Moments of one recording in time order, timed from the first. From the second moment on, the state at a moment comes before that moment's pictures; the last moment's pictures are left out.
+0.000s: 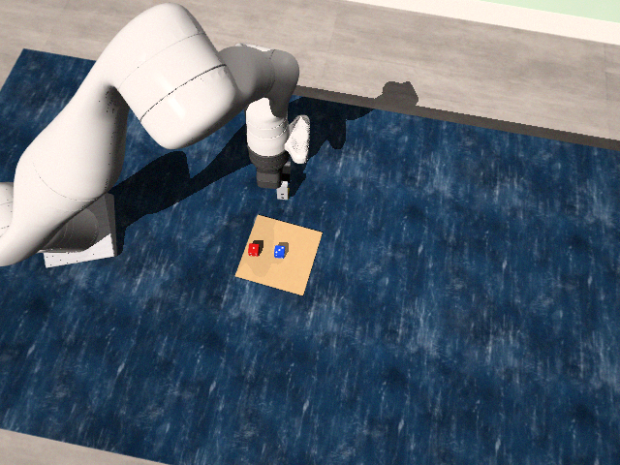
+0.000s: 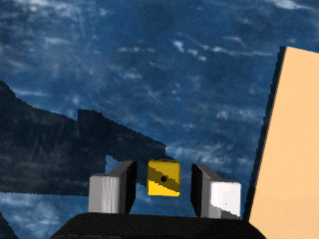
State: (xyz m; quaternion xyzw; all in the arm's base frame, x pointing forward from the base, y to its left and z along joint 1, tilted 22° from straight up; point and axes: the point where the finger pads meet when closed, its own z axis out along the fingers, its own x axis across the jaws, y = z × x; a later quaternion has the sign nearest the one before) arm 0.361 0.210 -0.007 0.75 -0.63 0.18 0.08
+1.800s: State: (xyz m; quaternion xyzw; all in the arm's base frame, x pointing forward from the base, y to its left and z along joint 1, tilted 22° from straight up) arm 0.365 0.201 -0.031 0.75 -0.63 0.18 0.08
